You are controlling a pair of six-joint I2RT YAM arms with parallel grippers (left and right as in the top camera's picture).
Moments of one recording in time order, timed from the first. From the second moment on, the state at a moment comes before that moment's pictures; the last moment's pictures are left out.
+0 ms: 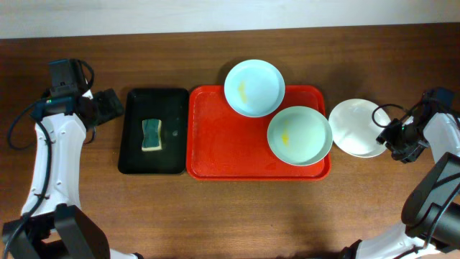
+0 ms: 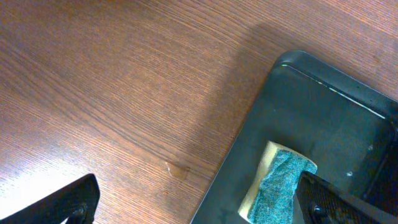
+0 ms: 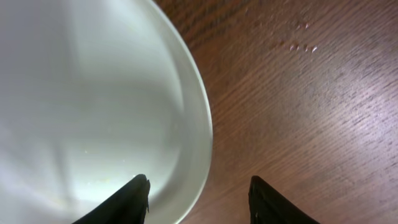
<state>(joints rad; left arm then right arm) 0.21 1.66 1.39 -0.83 -0.11 -0.23 -0.52 1.83 1.23 -0.84 -0.08 0.26</state>
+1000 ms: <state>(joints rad) 0.21 1.66 1.39 -0.83 -0.11 -0.23 0.18 1.97 1.52 -0.58 -0.16 0.05</state>
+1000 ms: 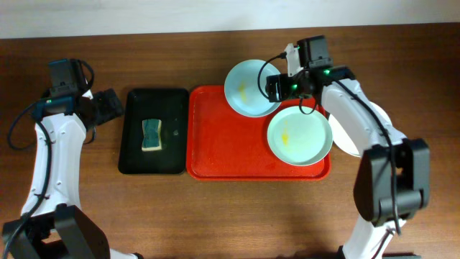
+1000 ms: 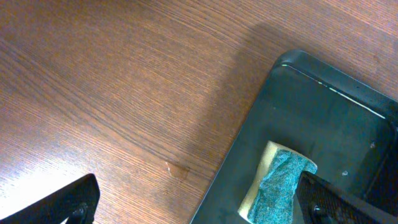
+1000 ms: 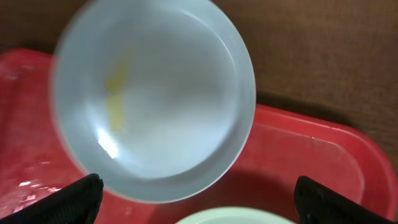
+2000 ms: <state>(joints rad) 0.21 1.66 1.39 -0.83 -0.11 -0.23 0.18 2.14 1.52 -0.36 -0.06 0.06</state>
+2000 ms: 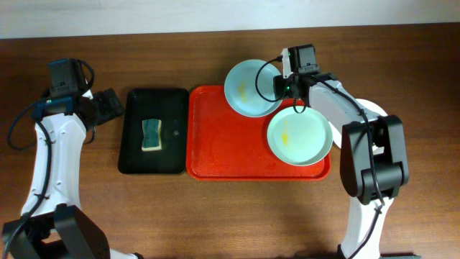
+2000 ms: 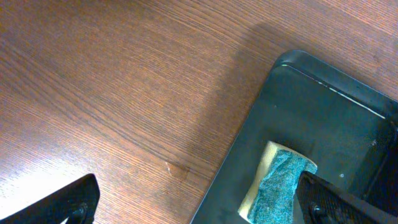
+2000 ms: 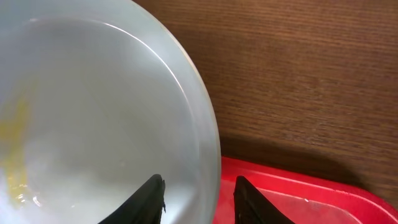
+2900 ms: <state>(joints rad) 0.21 1.66 1.39 -0.83 -0.11 -0.23 0.18 2.05 1.53 -0.68 -0.43 0.16</state>
